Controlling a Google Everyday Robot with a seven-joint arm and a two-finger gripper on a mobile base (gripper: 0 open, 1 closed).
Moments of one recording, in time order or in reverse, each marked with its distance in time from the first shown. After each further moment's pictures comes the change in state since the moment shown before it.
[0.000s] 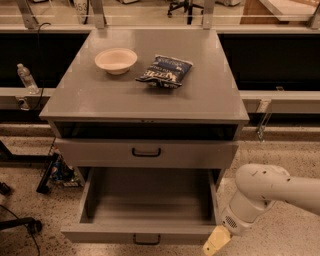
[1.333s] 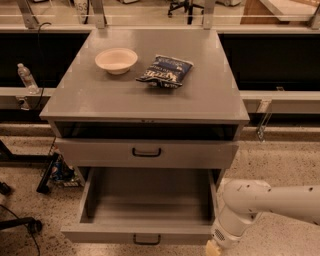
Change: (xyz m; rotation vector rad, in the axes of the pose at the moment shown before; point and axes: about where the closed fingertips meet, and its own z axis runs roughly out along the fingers) arm 0.006 0.014 0.060 -0.044 0.051 0.063
